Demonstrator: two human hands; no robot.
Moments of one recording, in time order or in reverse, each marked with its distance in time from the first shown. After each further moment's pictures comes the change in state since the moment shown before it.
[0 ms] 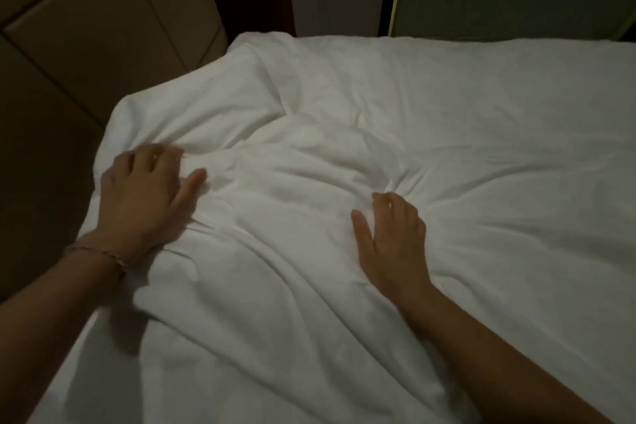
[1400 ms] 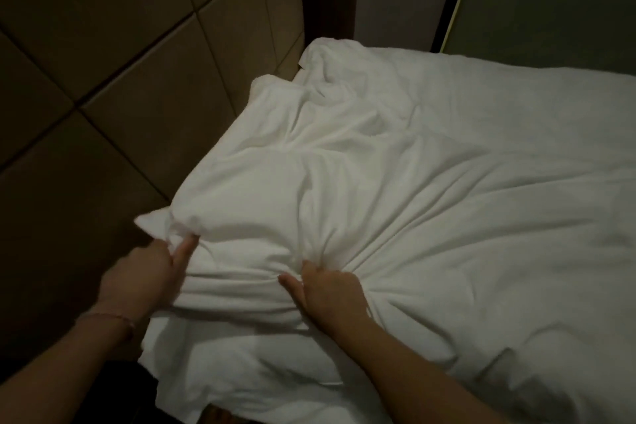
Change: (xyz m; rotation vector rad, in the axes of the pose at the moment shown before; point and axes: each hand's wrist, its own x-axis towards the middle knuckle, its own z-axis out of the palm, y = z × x) left_hand -0.245 -0.128 -0.026 0.174 -0.347 -0.352; right_hand -0.190 -0.154 0.011 -0.177 -0.274 -0.410
